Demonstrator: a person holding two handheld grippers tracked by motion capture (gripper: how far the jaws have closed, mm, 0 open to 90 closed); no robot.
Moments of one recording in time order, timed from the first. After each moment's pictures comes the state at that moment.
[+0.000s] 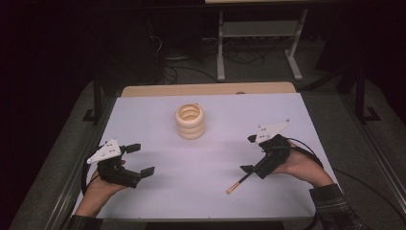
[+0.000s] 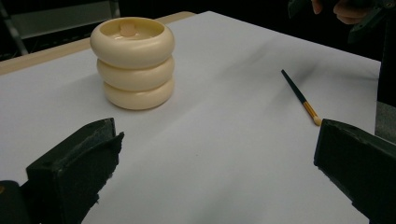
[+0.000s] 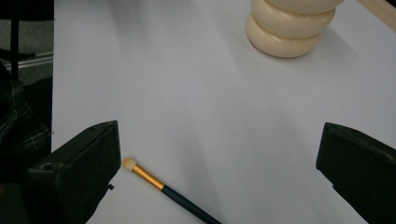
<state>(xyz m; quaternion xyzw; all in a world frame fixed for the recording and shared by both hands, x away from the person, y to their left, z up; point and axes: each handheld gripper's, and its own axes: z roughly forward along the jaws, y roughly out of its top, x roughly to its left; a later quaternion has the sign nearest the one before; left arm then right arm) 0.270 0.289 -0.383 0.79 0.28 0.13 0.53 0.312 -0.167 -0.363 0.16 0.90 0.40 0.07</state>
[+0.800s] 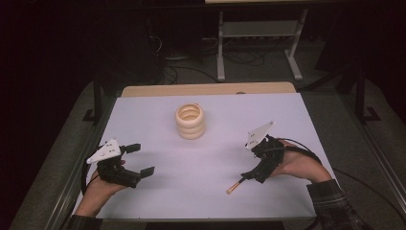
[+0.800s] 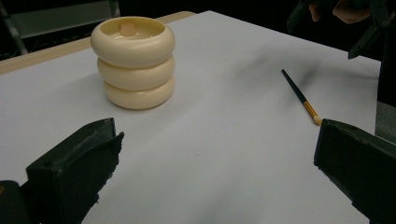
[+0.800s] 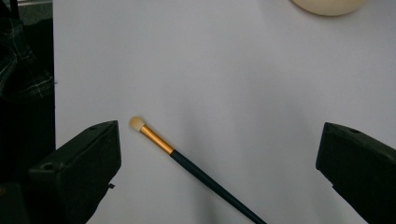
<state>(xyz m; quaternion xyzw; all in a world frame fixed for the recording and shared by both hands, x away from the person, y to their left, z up) 0.271 0.289 -0.383 0.79 0.28 0.13 0.53 0.315 -0.152 -0.369 0.12 0.94 0.30 0.05</state>
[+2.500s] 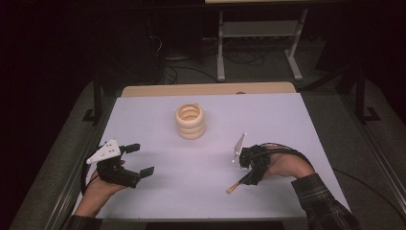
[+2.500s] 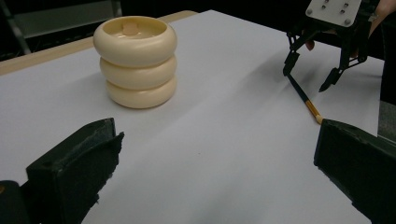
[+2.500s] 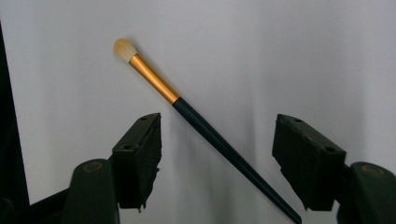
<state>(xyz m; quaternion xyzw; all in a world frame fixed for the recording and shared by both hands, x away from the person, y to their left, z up) 0.270 0.291 -0.383 0.79 0.28 0.13 0.53 0.325 -0.120 -0.410 0.07 0.99 0.13 0.00</state>
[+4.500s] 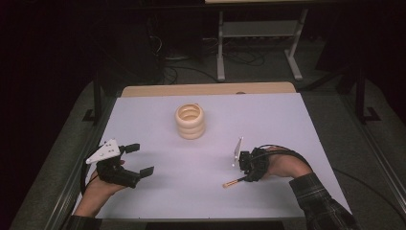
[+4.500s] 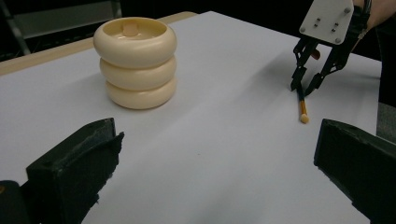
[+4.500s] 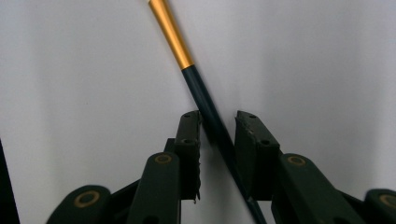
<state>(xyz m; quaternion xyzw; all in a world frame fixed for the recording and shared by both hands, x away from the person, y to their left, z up) 0.270 0.291 -0.383 0.79 0.28 0.13 0.53 0.325 -0.119 -0.422 0.06 0.99 0.08 -0.01</state>
